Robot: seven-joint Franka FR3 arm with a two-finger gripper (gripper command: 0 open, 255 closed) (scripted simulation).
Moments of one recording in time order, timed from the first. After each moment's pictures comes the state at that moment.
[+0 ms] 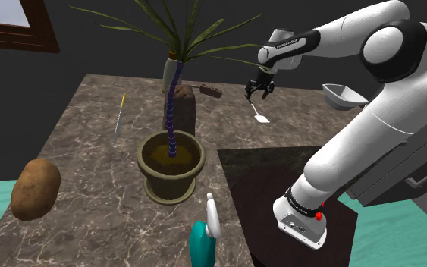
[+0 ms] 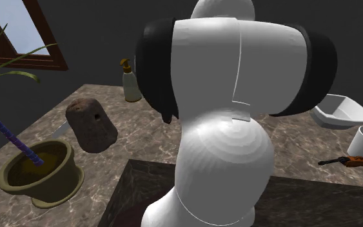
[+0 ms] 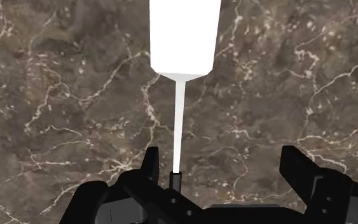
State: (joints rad) arm -0.24 -0.10 -0.33 -2.26 -0.05 2.23 0.03
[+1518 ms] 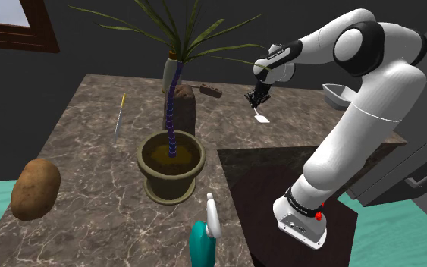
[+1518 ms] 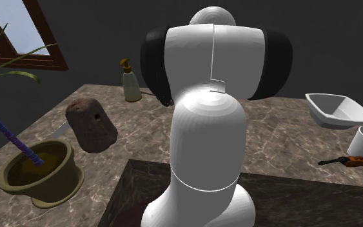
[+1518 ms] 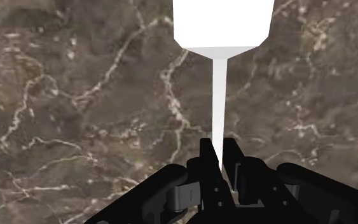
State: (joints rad) arm -0.28 0.09 -0.37 -2.24 0.05 2.39 -0.02
